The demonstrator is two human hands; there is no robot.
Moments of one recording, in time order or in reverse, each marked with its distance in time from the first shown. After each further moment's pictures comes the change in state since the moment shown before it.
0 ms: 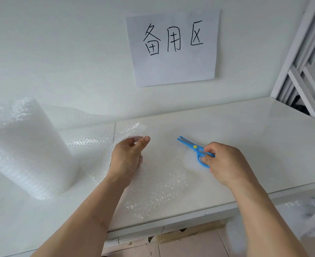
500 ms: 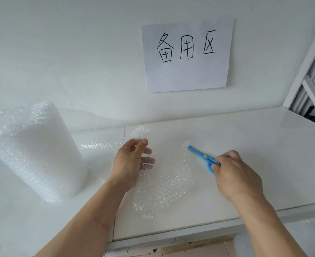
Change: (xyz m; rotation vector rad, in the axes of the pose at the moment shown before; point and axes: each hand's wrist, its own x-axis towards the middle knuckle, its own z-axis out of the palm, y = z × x) left_hand 0.013 0.000 -0.014 -0.224 -0.059 -0.023; right_hand -0.008 -0.013 0.009 -0.453 0.011 -0.009
